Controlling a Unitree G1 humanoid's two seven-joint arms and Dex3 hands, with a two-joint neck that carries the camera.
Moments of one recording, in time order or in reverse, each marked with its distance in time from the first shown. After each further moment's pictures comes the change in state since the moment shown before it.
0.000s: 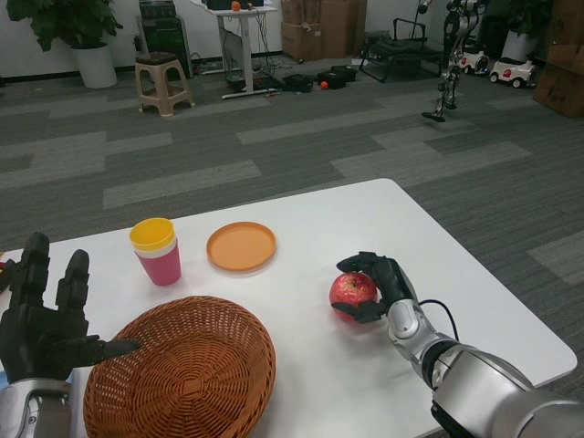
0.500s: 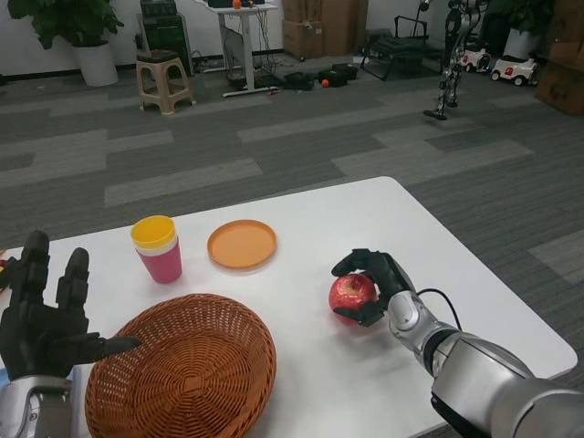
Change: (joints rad) left arm 0.000 0.000 0.003 0.004 -0.001 0.000 0.000; right arm -0.036 -0.018 0.093 0.040 0.003 -0.002 0.070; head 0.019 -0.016
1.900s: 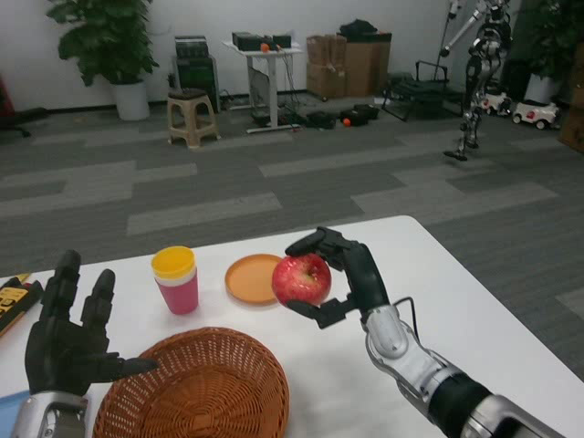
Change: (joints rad) left arm -0.057 -0.006 -0.003 0.061 -0.001 0.000 -0.006; right arm 0.148 -0.056 -0.086 -0.807 -0.001 -0.026 -0.106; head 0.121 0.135
